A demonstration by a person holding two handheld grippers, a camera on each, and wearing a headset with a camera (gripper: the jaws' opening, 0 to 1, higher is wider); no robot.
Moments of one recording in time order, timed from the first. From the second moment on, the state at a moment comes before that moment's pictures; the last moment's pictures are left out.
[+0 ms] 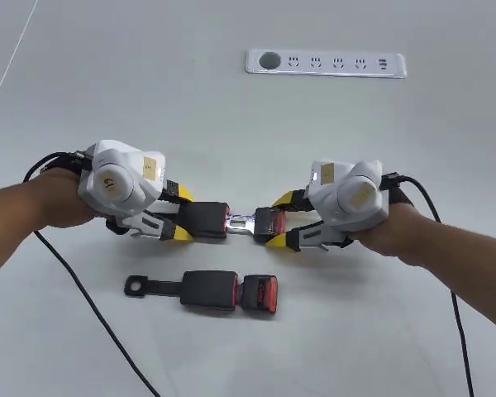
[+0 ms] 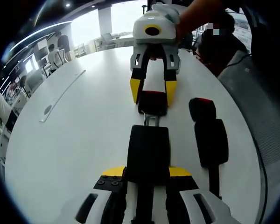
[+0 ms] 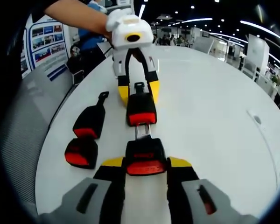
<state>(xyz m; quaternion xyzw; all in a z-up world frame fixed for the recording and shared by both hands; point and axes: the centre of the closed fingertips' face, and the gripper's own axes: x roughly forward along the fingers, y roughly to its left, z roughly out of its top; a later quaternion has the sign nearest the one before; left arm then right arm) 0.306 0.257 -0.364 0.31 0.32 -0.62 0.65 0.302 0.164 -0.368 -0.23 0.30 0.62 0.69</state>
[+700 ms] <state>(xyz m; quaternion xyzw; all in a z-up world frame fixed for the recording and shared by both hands) 0.305 0.256 -0.365 0.32 0.33 -0.62 0.64 0.304 0.180 -0.368 -0.24 0.31 0.63 0.68</state>
